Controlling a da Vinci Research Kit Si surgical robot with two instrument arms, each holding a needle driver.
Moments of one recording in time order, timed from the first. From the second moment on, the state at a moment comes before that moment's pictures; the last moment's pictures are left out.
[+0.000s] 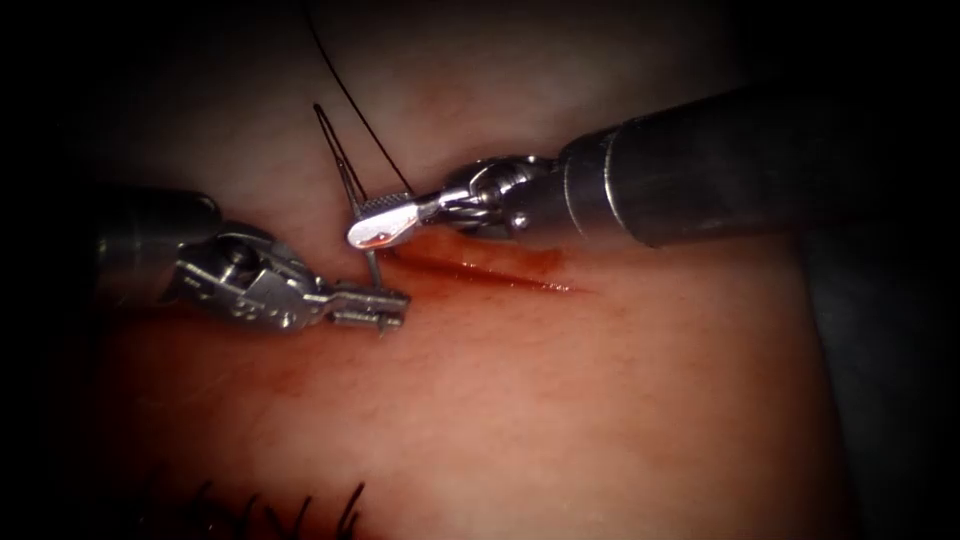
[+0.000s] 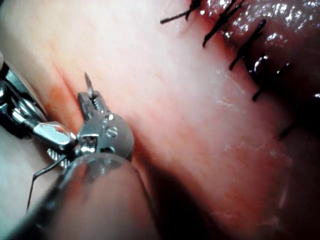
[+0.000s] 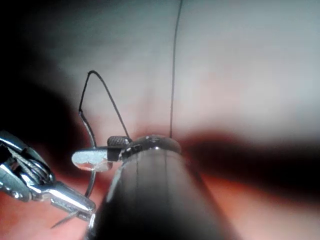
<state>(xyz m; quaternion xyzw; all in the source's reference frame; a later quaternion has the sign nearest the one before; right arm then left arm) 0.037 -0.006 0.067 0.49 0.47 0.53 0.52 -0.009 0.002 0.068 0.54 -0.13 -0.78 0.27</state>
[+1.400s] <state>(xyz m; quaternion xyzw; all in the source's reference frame) 0.036 -0.005 0.069 0.43 0.45 0.60 0.51 -0.006 0.002 0.067 0.59 -0.05 -0.79 0.17</state>
